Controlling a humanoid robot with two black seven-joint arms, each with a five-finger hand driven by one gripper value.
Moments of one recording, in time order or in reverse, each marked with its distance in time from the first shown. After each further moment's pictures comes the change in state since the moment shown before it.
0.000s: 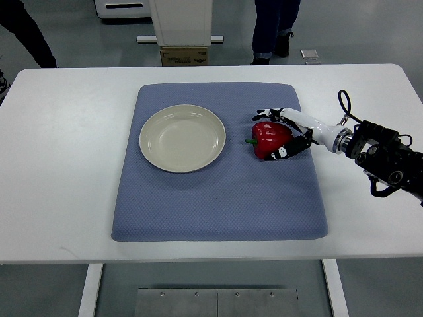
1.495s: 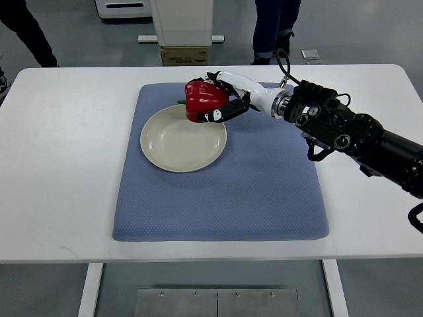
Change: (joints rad) left arm 0.000 0.000 0.000 0.000 0.000 0.000 0.000; right arm 0.196 0.217 0.075 0.000 0.072 0.003 -0.188
